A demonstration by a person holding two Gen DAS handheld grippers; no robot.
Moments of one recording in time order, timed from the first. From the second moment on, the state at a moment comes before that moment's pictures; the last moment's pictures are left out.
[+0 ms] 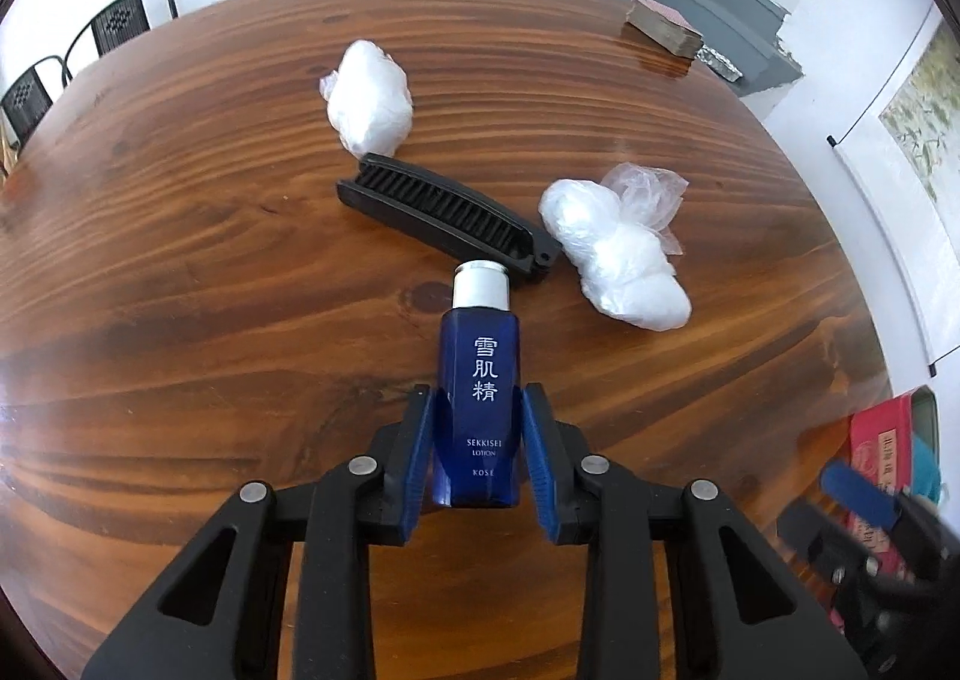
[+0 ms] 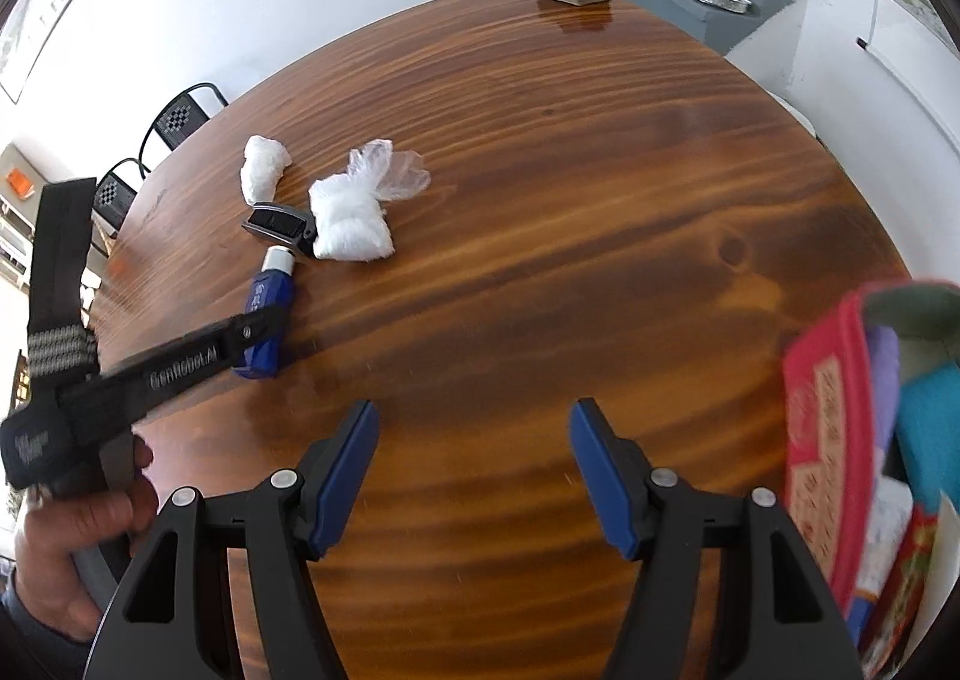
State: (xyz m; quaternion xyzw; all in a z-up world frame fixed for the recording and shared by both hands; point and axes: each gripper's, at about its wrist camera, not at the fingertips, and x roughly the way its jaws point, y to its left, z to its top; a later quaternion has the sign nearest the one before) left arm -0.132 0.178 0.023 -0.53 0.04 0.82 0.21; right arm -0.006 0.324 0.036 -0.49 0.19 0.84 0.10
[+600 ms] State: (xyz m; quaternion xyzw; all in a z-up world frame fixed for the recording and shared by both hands) left arm -0.136 0.143 0.026 -0.53 0.01 0.83 0.18; right arm -0.106 0.310 0.029 -0.48 0.14 0.87 0.05
